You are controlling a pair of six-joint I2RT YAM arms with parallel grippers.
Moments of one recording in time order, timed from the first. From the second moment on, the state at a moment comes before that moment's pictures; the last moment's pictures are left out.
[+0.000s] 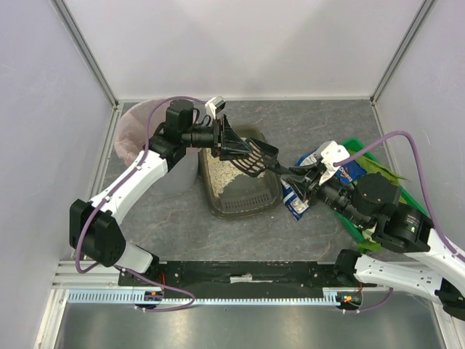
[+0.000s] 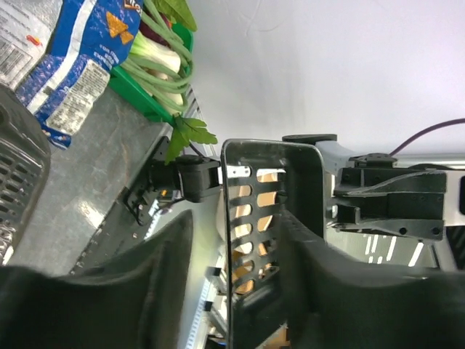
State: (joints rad) left arm -0.46 1.47 1.27 -0.13 0.99 -1.02; right arm 1.05 0.73 1.13 -0.48 0.26 -0.02
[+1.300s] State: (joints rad) left arm -0.37 0.92 0.97 -0.15 0.07 -0.15; right arm 0.89 1.63 1.64 -0.83 0.32 0.09
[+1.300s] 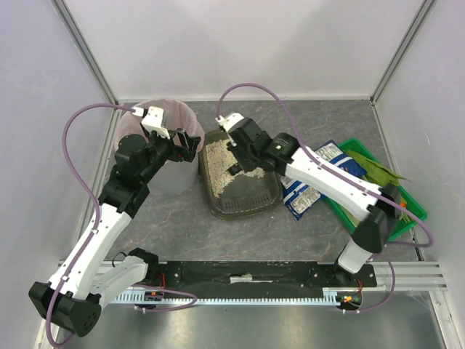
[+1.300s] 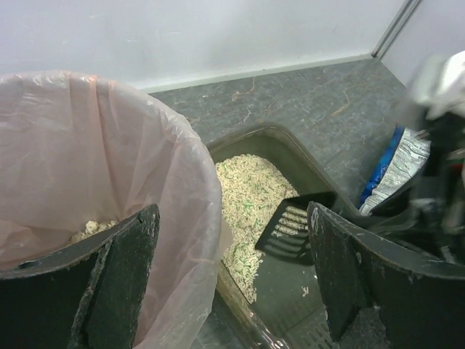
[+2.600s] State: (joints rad) left arm -0.37 0.86 0.92 -0.10 0.00 -0.09; right arm 0.92 1.86 1.66 -0.69 0.24 0.24
